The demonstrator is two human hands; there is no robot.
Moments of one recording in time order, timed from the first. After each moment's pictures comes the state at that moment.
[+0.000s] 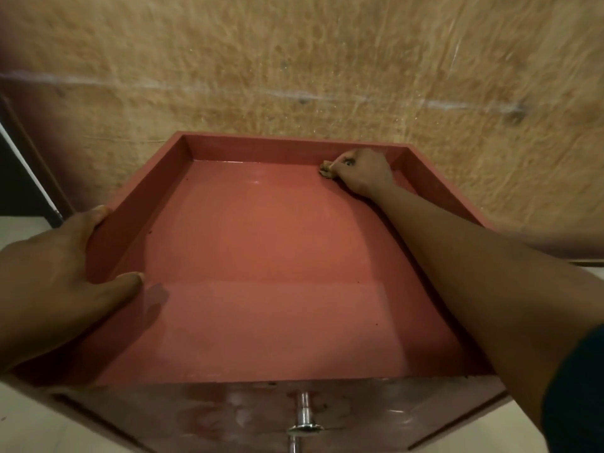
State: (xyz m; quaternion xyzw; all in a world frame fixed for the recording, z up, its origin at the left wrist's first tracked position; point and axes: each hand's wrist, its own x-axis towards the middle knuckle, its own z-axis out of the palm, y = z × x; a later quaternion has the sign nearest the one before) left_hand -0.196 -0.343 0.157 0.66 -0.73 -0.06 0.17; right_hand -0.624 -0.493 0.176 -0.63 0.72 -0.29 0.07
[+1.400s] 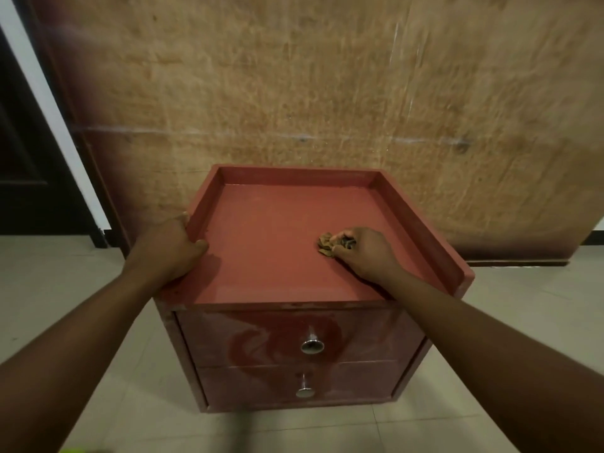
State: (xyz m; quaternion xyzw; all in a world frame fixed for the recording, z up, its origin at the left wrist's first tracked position) left_hand -0.245 -0.306 0.213 0.67 -0.71 -0.10 0.22; right_hand -0.571 -0.283 0.163 -0.66 0.69 -0.29 0.06
